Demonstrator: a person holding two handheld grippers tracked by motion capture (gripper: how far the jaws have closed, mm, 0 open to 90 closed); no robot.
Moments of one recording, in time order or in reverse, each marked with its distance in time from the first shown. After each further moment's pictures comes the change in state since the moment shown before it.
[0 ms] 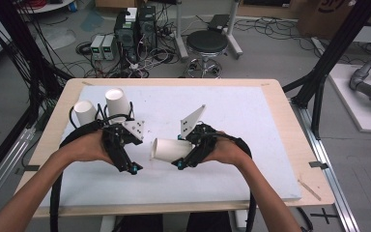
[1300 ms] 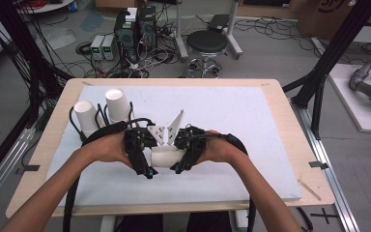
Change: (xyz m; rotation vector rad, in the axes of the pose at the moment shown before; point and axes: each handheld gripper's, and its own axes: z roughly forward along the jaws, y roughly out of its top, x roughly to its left) left arm -0.003 0.037 0.031 0.050 -0.059 0.032; right arm 0.001 0.020 0.022 0.232 0.002 -0.057
